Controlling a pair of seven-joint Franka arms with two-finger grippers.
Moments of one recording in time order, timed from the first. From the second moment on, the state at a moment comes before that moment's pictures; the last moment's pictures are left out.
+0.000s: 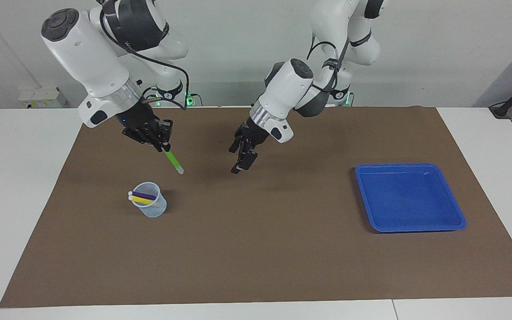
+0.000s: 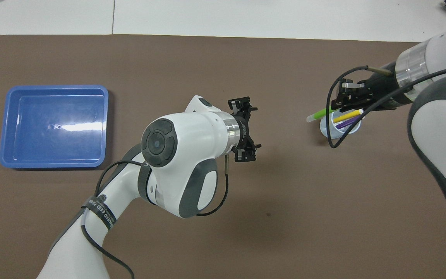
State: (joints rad) left arm -0.64 0.28 -0.10 -1.76 -0.49 2.56 -1.94; right arm -0.01 0.18 0.16 -1.47 0.27 1.69 0.35
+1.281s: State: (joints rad) left arm -0.65 0.27 -0.10 -1.72 -0.49 2.64 -2.23; right arm 0.12 0.20 0.16 -1.49 0.37 1.82 0.74
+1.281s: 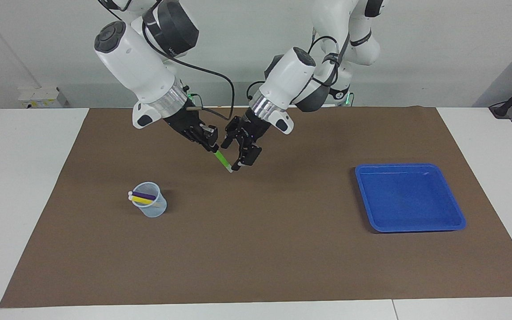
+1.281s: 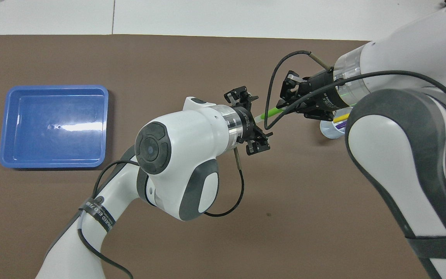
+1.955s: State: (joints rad) left arm -0.68 0.29 -0.10 -1.73 -0.49 2.70 -2.25; right arm 0.12 0.20 0.16 -1.49 0.37 1.82 0.74
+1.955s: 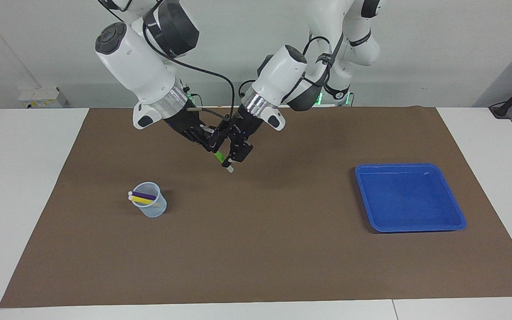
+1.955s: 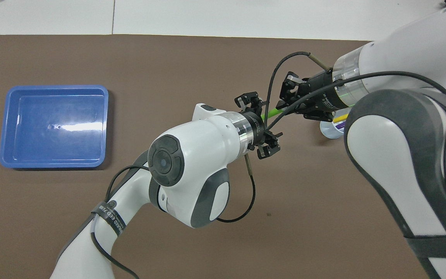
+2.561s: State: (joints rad) left arm -0.68 0.29 -0.10 -1.73 -0.46 2.70 -2.23; right arm 0.12 0.20 0.16 -1.50 0.37 1.82 0.74
